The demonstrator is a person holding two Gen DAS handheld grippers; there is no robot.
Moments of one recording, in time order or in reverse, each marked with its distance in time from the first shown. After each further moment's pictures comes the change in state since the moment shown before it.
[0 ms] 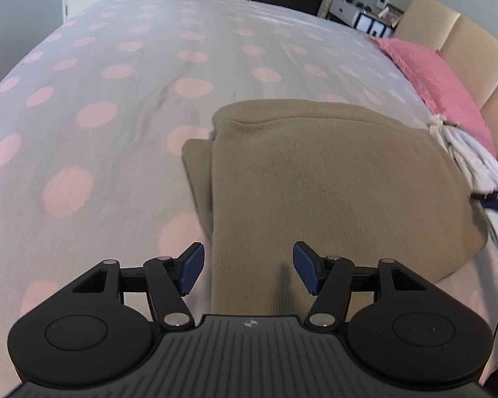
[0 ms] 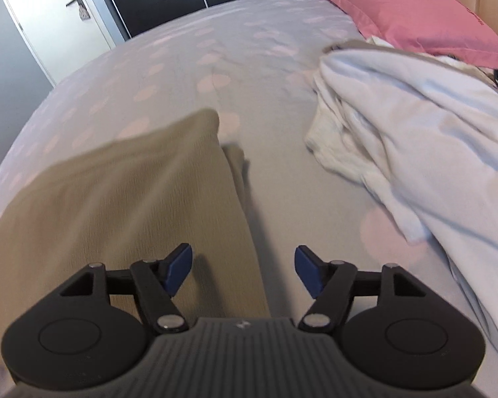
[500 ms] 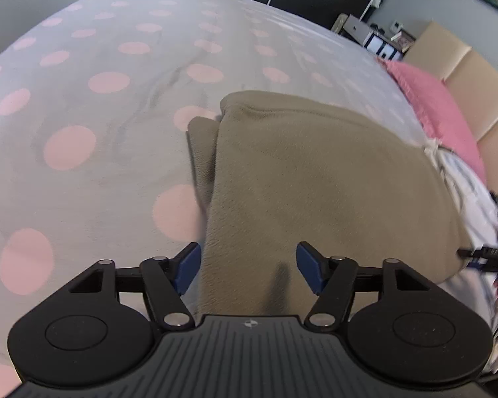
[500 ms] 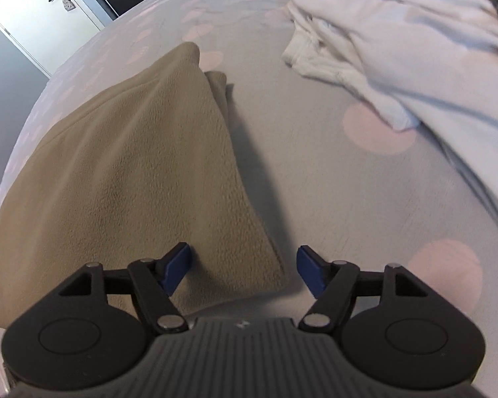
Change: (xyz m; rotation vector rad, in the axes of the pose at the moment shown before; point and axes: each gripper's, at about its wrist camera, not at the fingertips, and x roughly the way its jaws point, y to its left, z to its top) left arm 0.004 0.009 -0.017 -0.149 -0.011 -0.065; right arm -0.004 -0.026 -0.052 0.134 0.131 0.076
